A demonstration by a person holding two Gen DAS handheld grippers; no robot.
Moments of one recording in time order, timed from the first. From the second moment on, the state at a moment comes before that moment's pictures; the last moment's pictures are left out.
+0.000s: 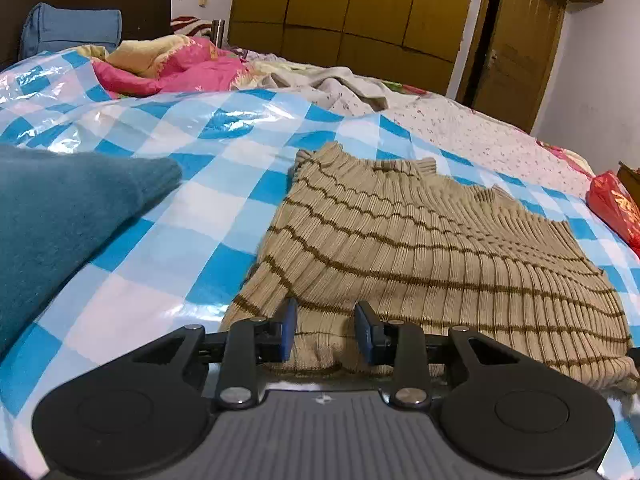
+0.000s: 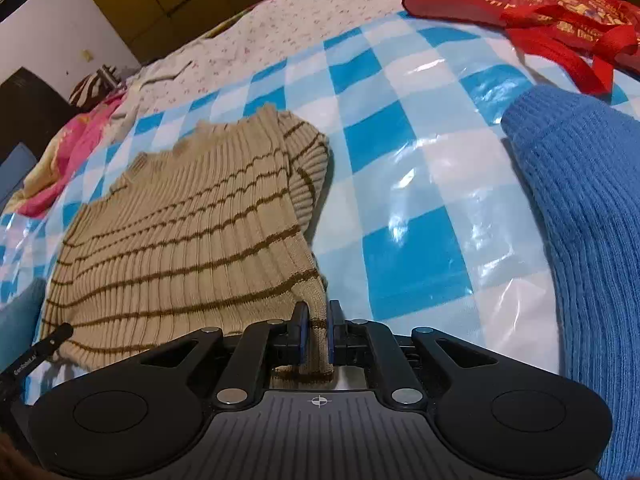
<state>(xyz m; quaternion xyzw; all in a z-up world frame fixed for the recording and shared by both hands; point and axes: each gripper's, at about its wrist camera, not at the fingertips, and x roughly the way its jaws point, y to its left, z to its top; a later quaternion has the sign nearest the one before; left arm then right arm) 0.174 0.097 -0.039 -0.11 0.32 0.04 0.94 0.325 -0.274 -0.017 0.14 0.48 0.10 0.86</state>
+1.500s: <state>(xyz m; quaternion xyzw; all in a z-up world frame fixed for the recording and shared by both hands) 0.163 0.121 -0.009 -0.13 0.33 0.04 0.93 0.309 -0.286 -0.009 0.20 0.41 0.11 0.88</state>
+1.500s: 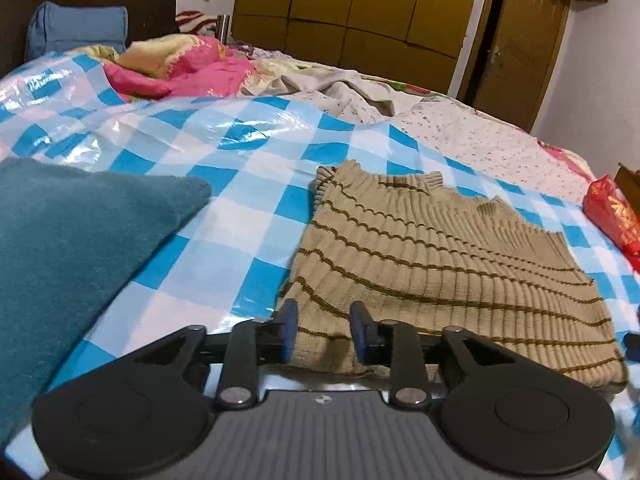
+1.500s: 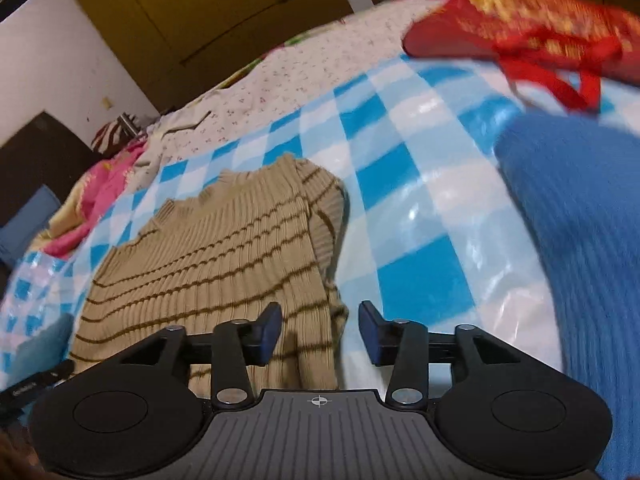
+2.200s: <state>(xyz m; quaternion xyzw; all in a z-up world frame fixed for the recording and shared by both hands) 0.187 0.124 -0.029 -0.11 0.39 0.03 0.91 0.323 -0.268 -0.035 0.21 0.47 0.17 0.84</state>
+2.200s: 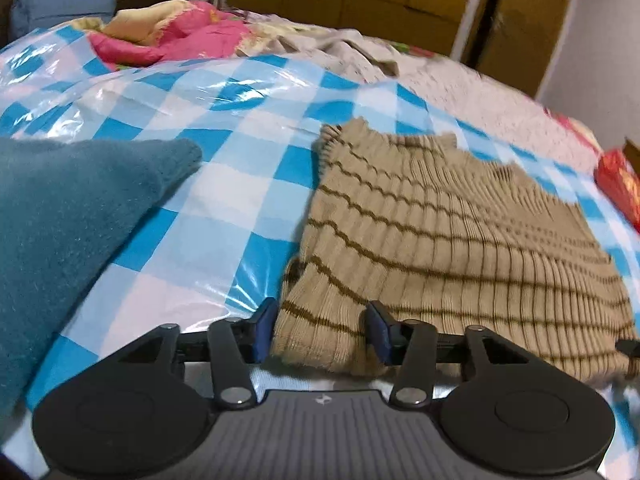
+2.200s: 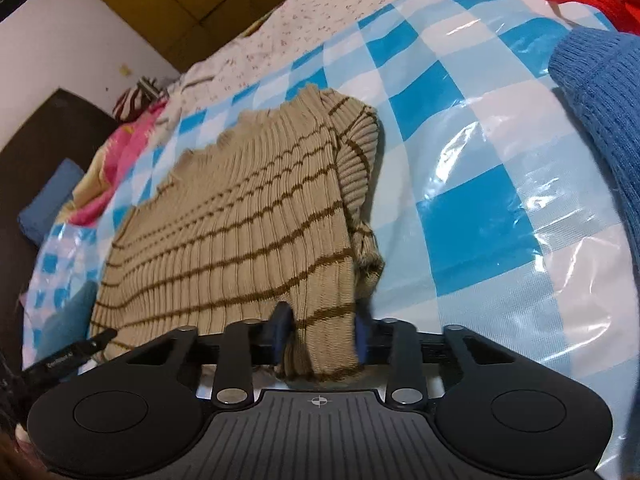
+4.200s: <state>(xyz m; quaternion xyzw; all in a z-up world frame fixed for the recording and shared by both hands) 0.121 0.078 -0.012 -0.08 0.39 -0.01 0.92 0.272 -0.245 -0.008 0.10 0.45 0.14 0.88</state>
